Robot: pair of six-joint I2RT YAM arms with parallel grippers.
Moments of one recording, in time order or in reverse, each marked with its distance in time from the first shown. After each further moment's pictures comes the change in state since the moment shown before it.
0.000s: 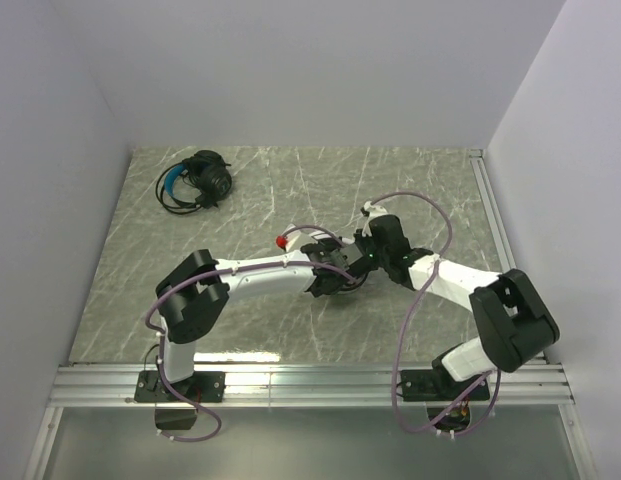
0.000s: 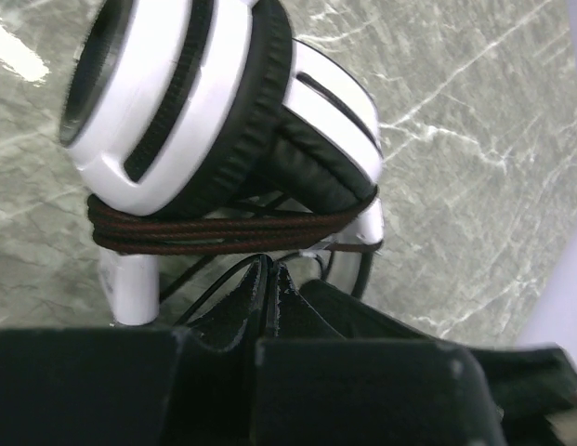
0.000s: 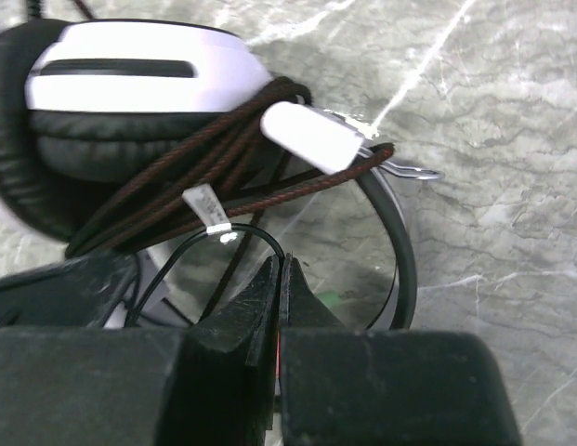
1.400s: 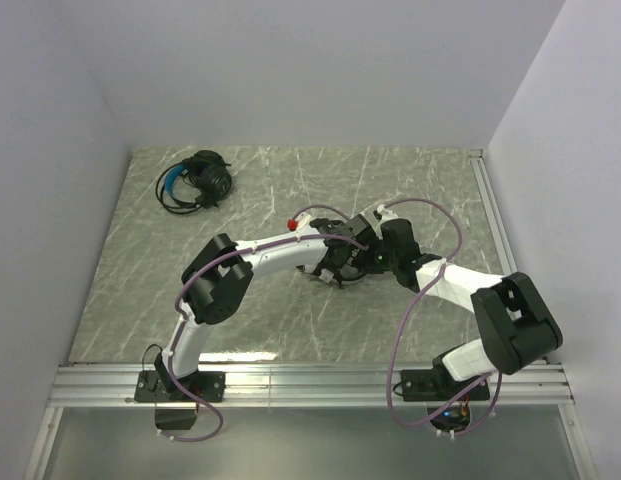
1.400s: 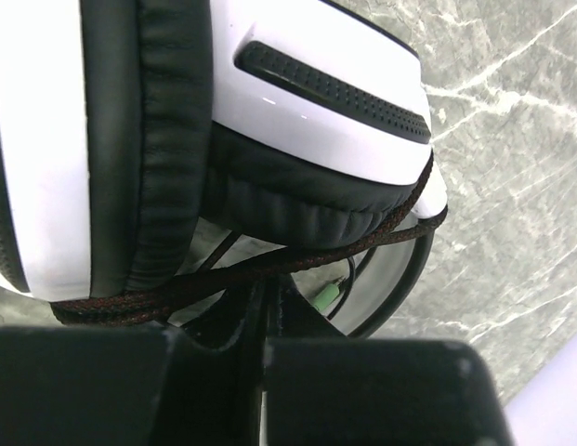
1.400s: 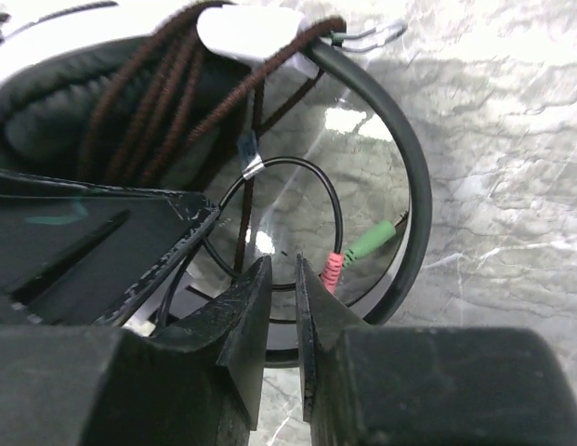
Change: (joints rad) left arm 0.127 0.199 0.262 -0.098 0.299 0.102; right arm -0.074 -0.016 -0.079 0.072 -0.069 0.076
